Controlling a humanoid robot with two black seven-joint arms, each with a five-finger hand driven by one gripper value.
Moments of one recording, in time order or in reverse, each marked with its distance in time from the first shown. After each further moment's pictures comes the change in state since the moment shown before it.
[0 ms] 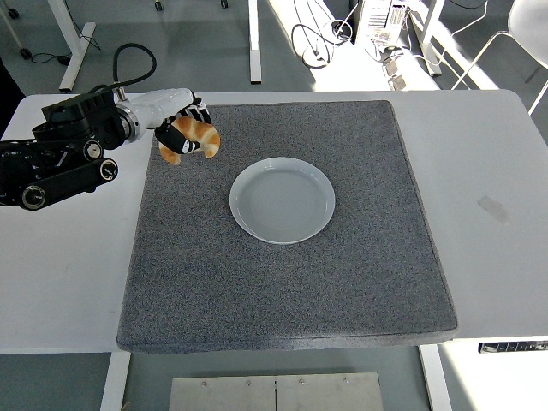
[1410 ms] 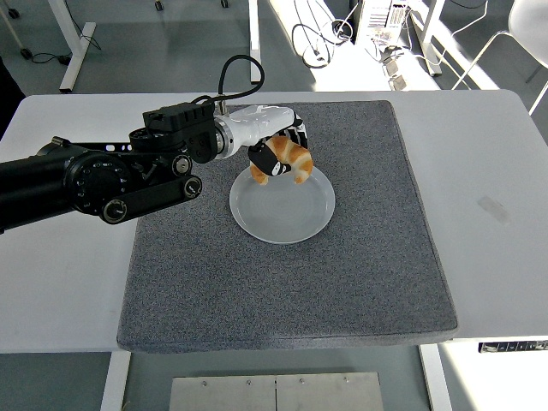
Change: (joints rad) left arm -0.006 -0.246 -0.044 -0.010 0.059 -0.032 -0.013; right arm 0.000 0.000 0.000 0.000 0.000 0.000 0.000
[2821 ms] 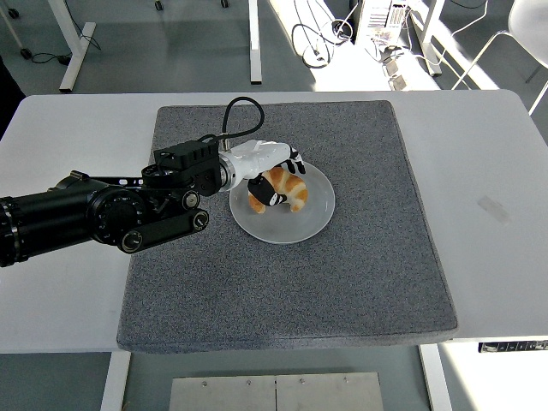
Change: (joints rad) left arm 0.089 -0.062 0.033 0.071 0.035 0.033 -0.008; right arm 0.000 0.000 0.000 0.000 0.000 0.000 0.000
